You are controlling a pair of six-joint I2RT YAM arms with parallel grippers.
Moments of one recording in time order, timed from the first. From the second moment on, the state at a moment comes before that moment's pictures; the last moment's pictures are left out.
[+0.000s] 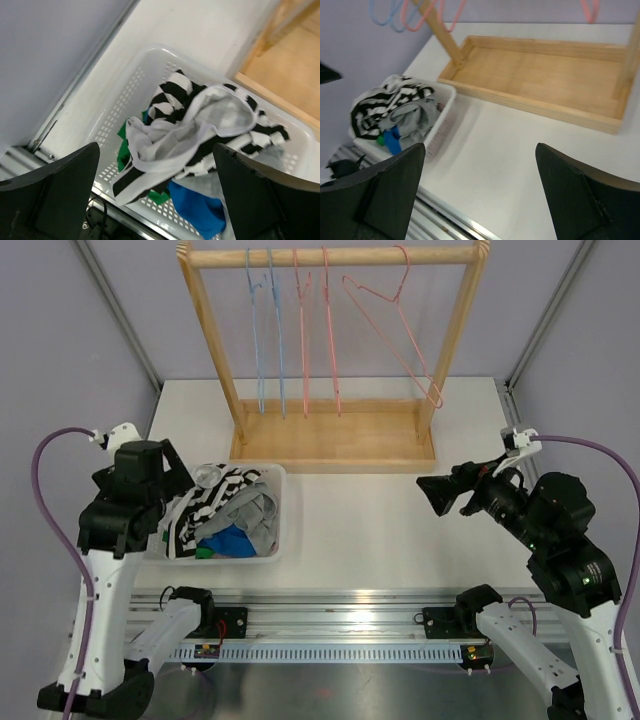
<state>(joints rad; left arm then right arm) -0.14 0.87 1.28 -1.13 -0.54 -0.47 0.37 0.63 1.18 -0.68 -0.25 0.33</state>
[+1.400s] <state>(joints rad) -0.31 0.20 1.10 -1.09 -0.33 -0.15 0.37 0.54 1.16 -1.02 0.35 0.21</state>
